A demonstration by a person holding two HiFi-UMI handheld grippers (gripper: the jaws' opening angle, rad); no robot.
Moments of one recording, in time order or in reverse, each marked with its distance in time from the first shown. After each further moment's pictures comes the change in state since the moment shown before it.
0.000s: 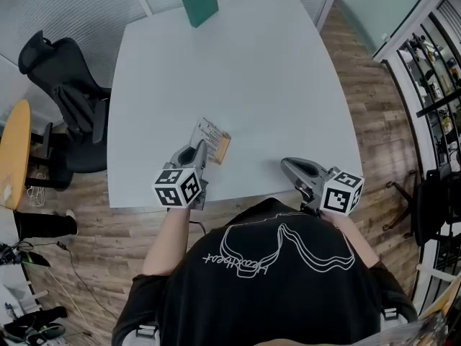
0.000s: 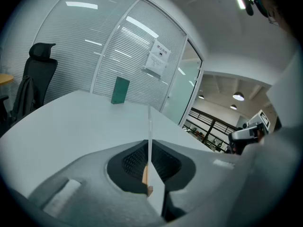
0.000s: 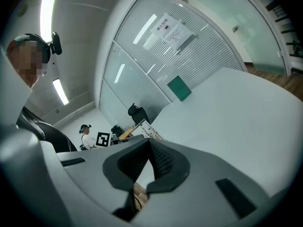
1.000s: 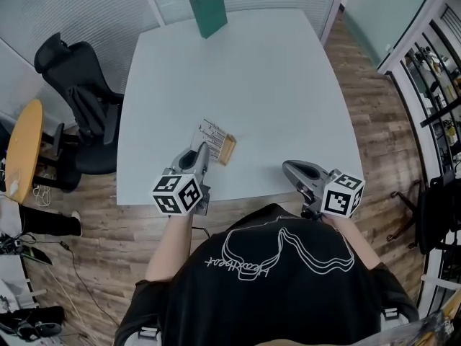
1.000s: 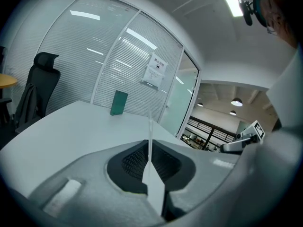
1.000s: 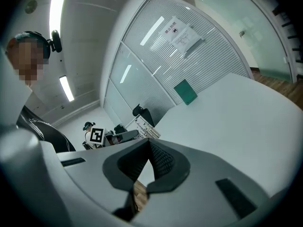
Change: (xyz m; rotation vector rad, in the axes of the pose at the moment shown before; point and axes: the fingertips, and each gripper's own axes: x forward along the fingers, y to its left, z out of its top) left arm -0.047 -0.030 0.037 -0.001 -0.119 0.000; right arm -0.014 0.025 0.003 -0.067 -0.011 0.031
